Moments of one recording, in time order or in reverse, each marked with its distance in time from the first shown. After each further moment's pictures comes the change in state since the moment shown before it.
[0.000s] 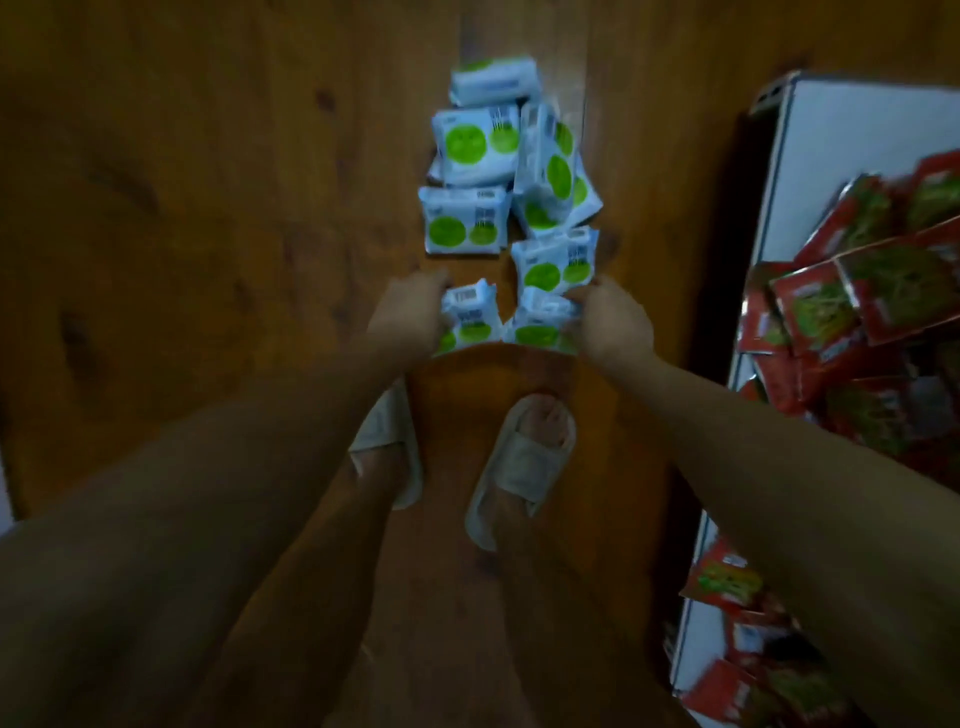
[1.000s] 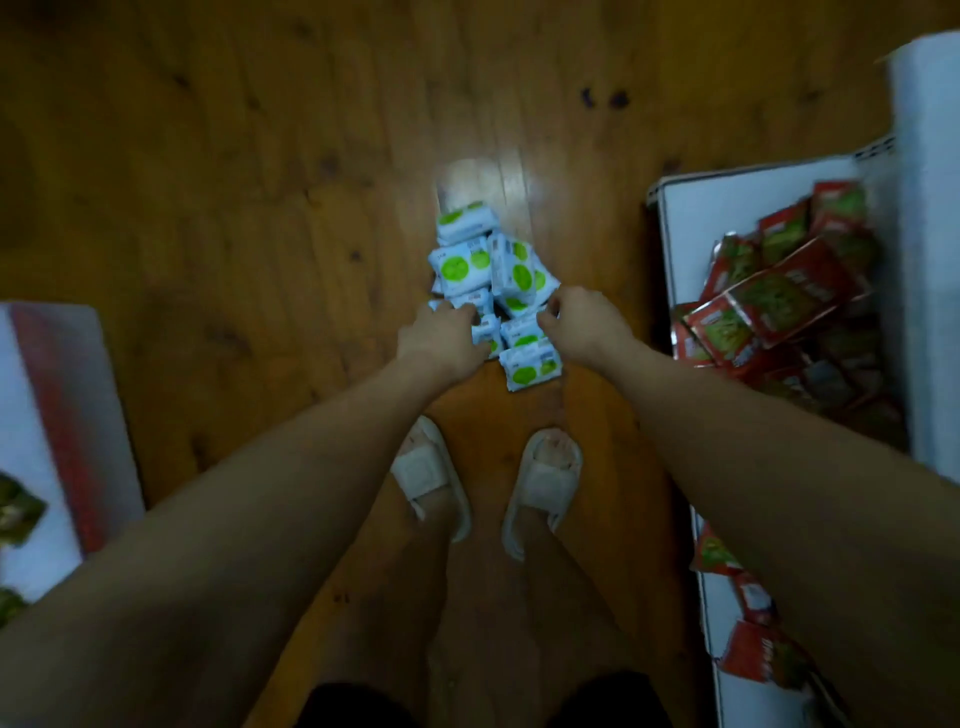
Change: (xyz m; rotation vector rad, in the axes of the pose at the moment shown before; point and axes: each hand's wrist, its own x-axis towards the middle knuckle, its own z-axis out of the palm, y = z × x) left_hand -0.043 0.085 -0.116 0.244 -0.058 0.070; right_hand -0.046 -0.054 -0.124 0.295 0.020 0.074
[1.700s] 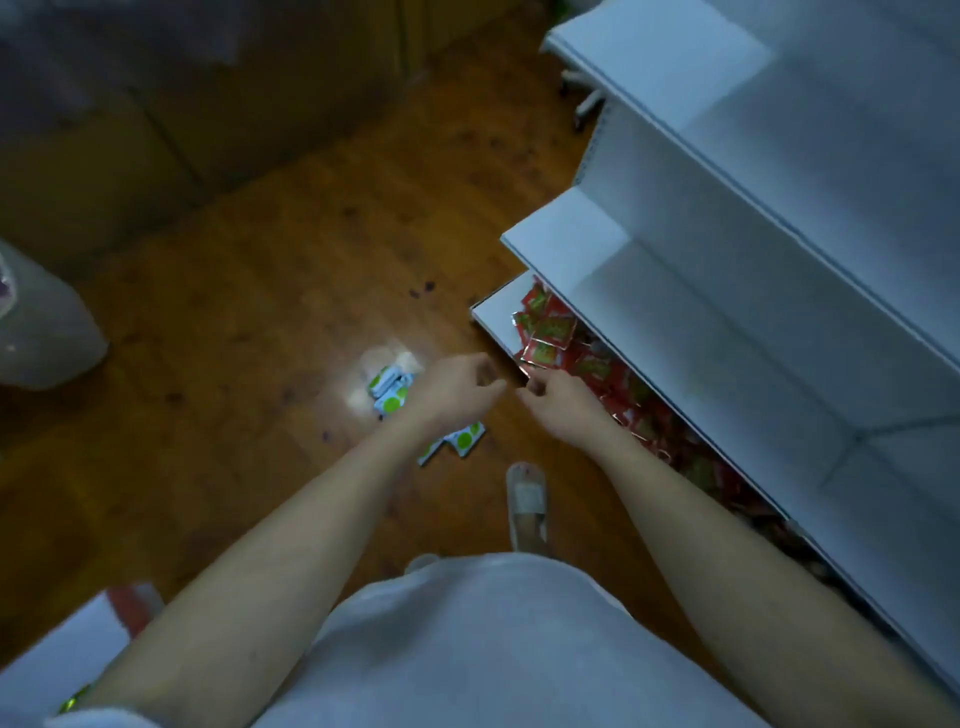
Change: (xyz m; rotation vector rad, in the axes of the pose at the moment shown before) left_hand -0.387 0.112 -0.210 0.051 0.091 0.607; right_hand -0.467 -0.126 -0.115 0.448 0.449 0.226
